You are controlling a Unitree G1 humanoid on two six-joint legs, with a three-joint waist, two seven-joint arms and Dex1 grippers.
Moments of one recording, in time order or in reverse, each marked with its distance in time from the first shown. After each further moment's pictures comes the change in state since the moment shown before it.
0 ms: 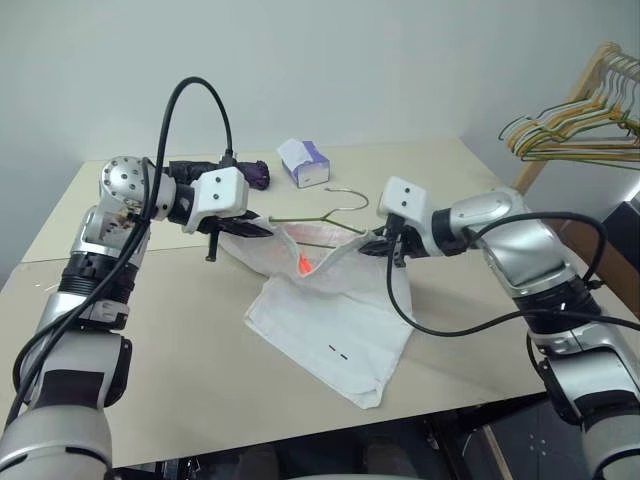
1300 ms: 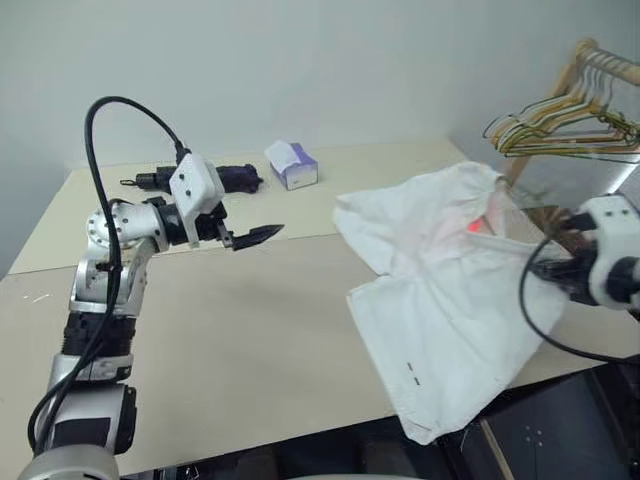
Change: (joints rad) left arm 0.337 -0.084 0.250 -0.422 -0.222 0.271 0.365; right arm 0.424 -0.304 -0.784 -0.278 0.123 0.883 -0.442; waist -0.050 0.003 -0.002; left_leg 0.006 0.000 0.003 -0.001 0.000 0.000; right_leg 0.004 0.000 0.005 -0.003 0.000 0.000
